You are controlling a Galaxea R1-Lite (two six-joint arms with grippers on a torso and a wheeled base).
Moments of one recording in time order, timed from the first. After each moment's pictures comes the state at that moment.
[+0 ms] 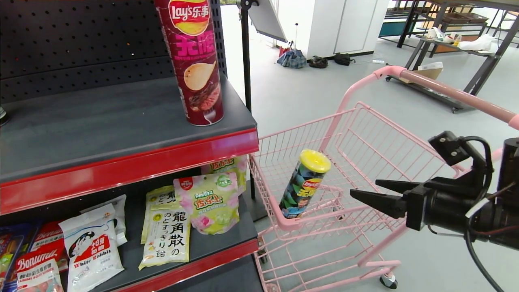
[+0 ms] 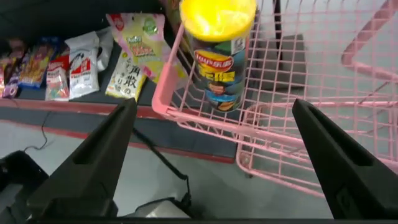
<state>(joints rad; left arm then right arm) 0.00 0.00 0.00 0.01 -0.04 0.00 0.37 1.39 -0.50 -0.54 0.30 0.17</state>
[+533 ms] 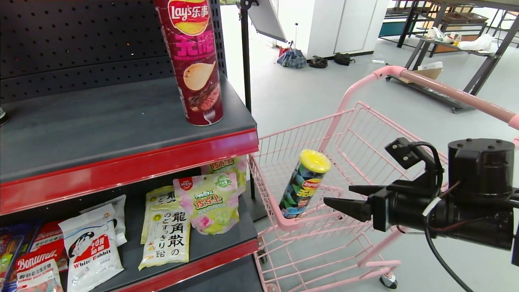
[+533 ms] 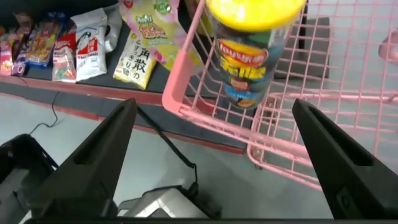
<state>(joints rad) 0.00 0.00 0.00 0.01 -0.04 0.00 0.45 1.54 -0.55 -0.58 0.30 0.17</state>
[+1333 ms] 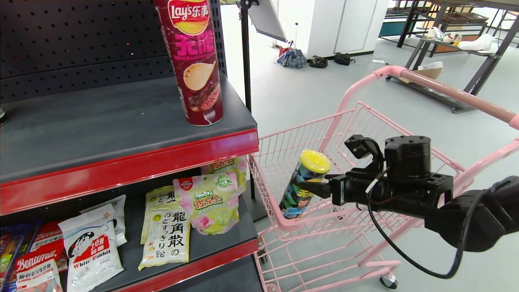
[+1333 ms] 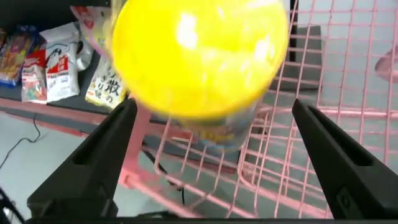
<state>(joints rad) 0.00 0.00 0.00 0.01 -0.04 0.00 0.42 1.86 -0.71 -0.75 0.29 0.16</state>
